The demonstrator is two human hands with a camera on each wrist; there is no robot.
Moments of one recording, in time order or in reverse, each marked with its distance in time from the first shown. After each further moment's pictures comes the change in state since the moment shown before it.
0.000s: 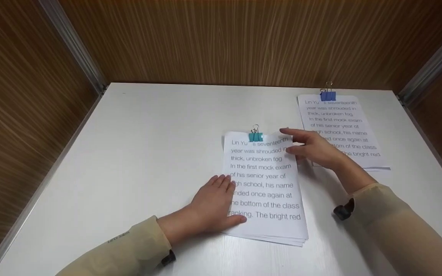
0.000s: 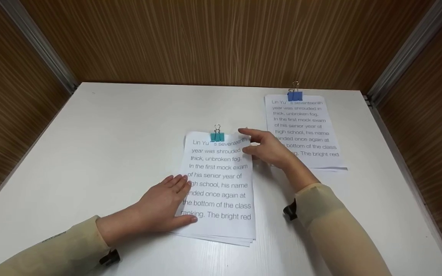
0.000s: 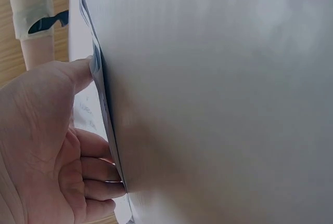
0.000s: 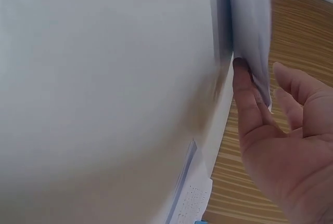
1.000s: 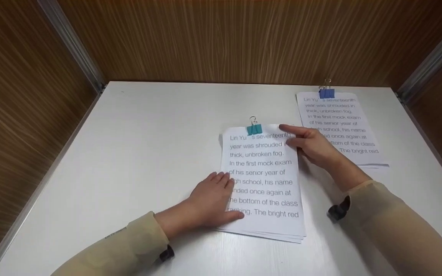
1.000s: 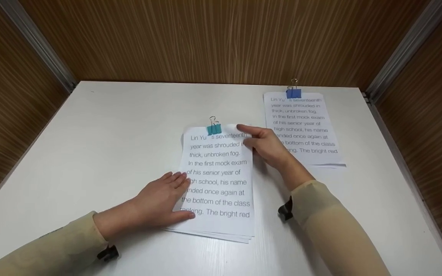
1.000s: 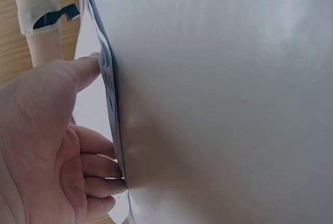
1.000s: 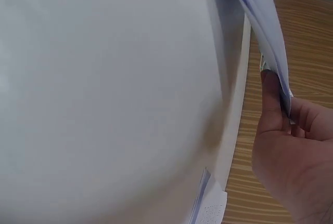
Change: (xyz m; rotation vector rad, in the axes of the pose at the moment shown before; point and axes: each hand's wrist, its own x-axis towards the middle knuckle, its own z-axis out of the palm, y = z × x) left_hand 0.001 -0.004 -0.006 -0.030 -0.031 0.002; right_hand 0.004 0.001 0.010 0.417 0.092 0.082
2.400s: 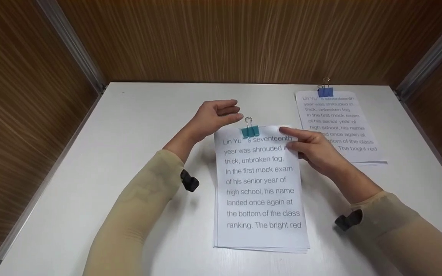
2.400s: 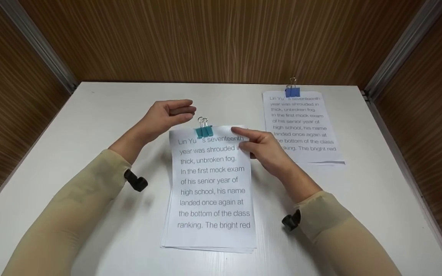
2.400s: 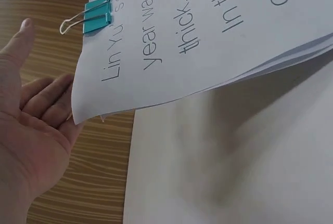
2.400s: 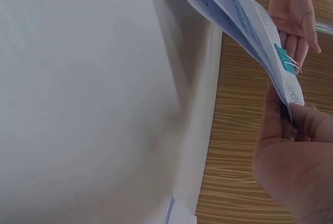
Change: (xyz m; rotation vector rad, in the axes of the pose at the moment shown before) left_hand 0.104 -0.094 -0.096 -1.170 0.383 0.005; right_hand -0.040 -0.011 0.017 0.092 -0.067 -0.147
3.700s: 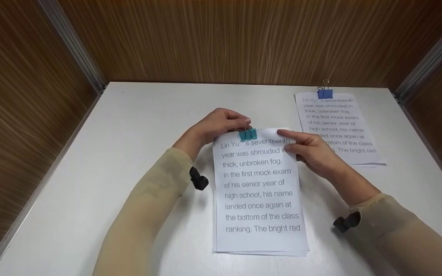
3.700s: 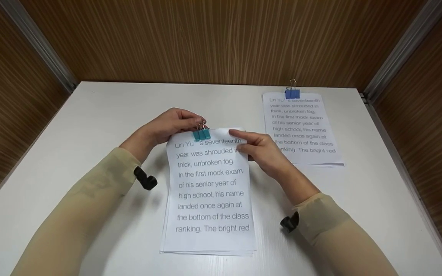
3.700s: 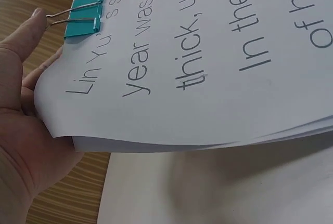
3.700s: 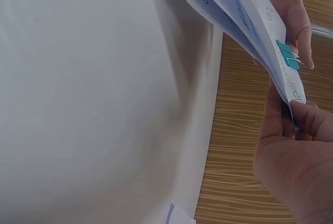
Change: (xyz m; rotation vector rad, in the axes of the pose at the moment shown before) left_hand 0.016 -0.005 0.015 -0.170 -0.163 -0.198; right_hand 0.000 0.000 0.005 0.011 -0.020 0.005
